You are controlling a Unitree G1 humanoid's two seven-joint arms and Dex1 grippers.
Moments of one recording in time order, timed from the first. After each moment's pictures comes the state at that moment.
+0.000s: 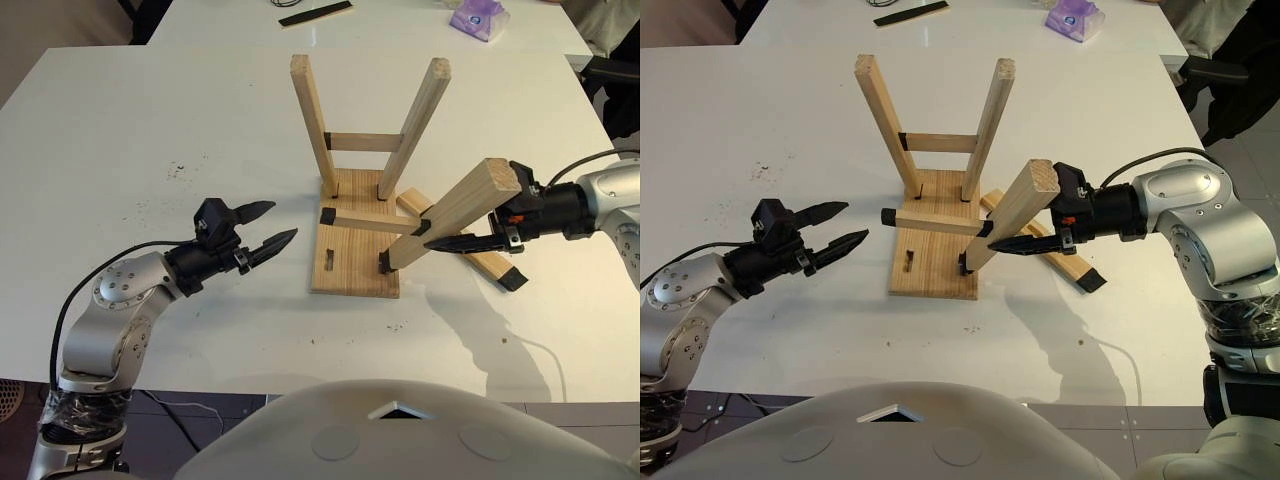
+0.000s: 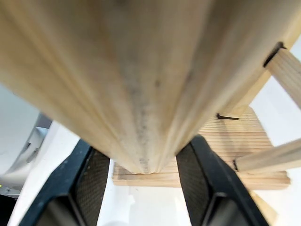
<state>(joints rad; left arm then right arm) 0.25 0.64 0.11 -0.49 -0.54 0.36 -0.77 -0.25 -0.91 0.07 -0.35 0.61 0.55 1.35</state>
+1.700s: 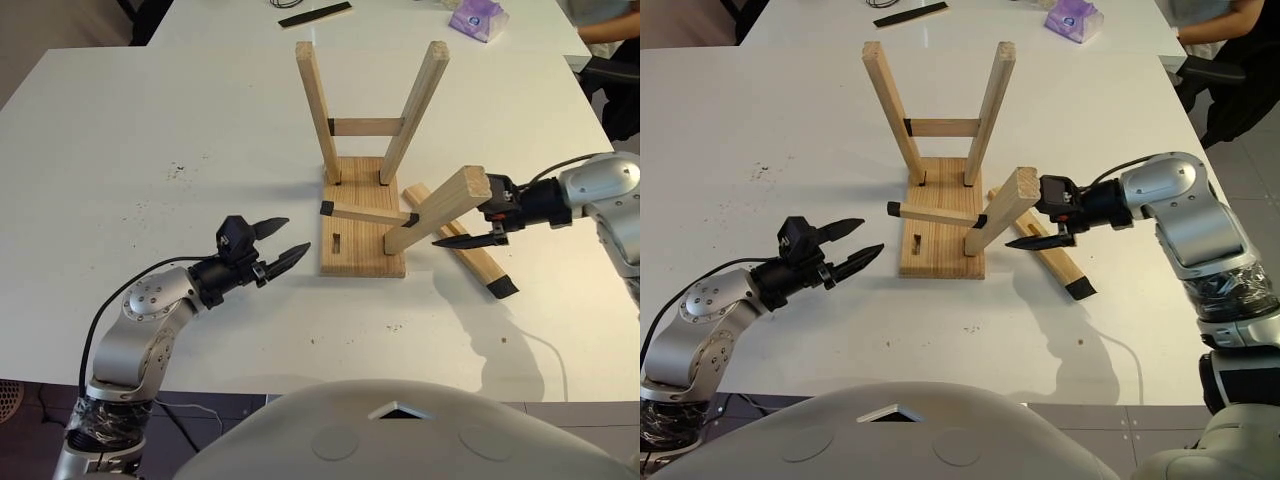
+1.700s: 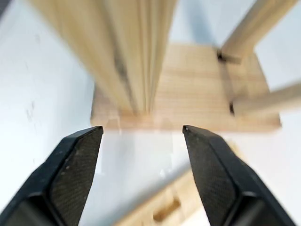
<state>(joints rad) 0.29 0.57 0.02 -0.47 -0.47 0.33 -0.74 -0.33 -0.95 0.23 -0.07 0.26 0.23 1.37</state>
